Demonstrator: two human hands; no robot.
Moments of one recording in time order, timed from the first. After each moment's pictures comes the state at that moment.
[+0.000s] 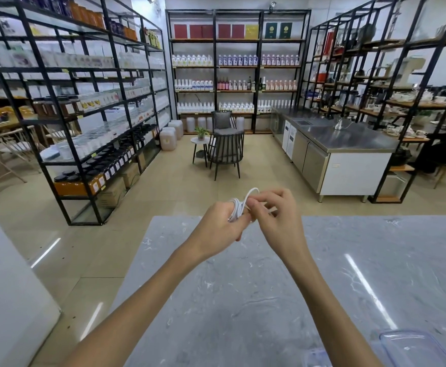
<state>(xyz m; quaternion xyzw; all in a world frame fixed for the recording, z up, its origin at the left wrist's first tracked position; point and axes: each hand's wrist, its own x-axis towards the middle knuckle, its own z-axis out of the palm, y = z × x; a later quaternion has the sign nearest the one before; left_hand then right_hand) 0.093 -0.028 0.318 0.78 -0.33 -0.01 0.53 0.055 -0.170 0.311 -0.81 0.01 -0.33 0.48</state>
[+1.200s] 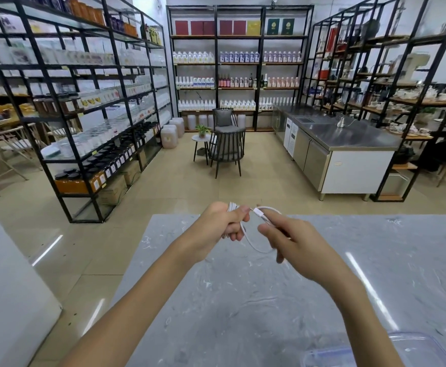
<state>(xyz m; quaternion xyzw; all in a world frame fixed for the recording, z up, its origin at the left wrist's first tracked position) 0.104 -0.034 0.318 0.71 -0.24 -0.19 0.64 0.017 -0.206 0.311 -0.91 -0.09 -0.14 0.38</state>
